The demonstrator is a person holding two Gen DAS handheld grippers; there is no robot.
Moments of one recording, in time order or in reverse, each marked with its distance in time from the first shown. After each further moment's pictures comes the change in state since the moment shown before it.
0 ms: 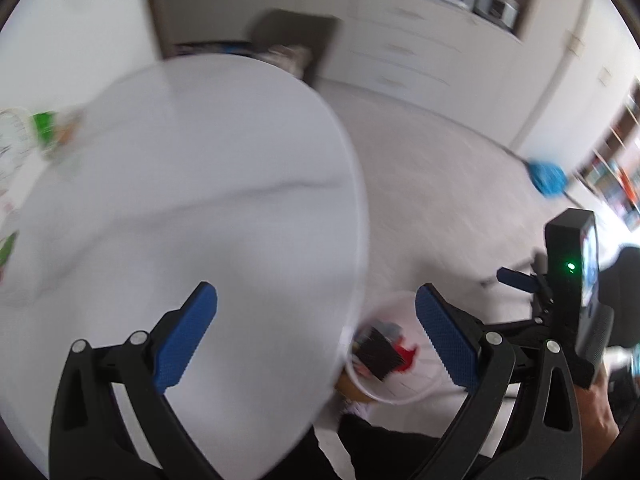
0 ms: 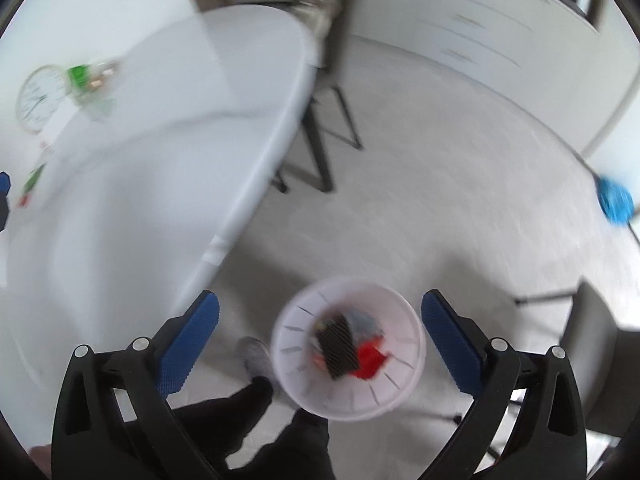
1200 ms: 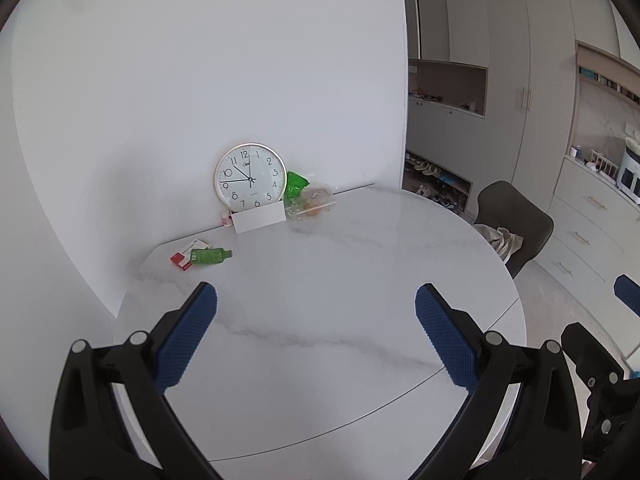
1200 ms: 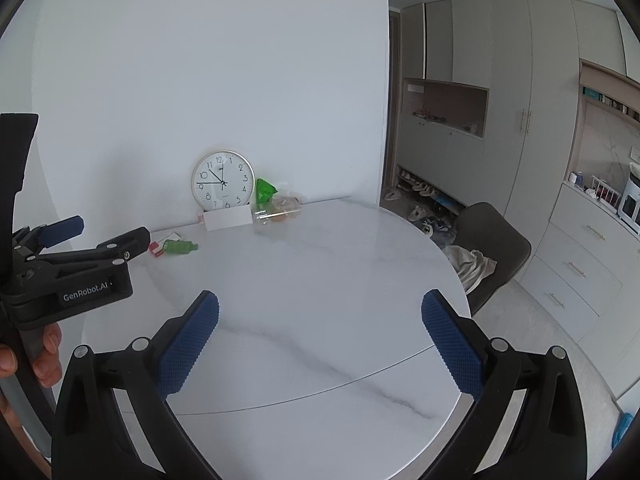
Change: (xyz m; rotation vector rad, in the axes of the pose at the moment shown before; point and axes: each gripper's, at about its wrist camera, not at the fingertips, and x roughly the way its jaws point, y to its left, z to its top) left arm -0.224 0.173 0.048 -0.463 -0.380 0.571; right arm -0.244 0.236 0.154 -0.484 -0.546 0.279
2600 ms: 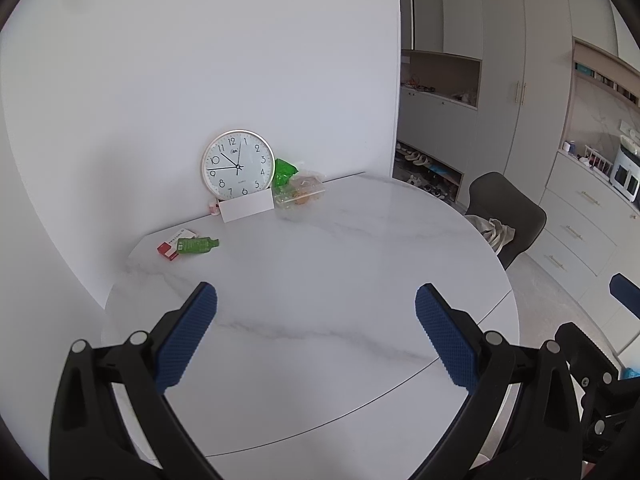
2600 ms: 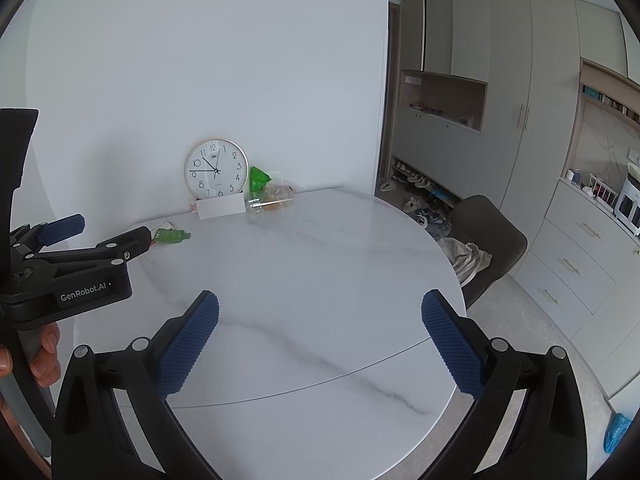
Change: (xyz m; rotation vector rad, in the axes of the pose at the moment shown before) left arm 0.016 0.000 -0.002 -0.001 0.041 -0.041; right arm 0.004 0.003 -0.008 -0.011 0.035 -0.024
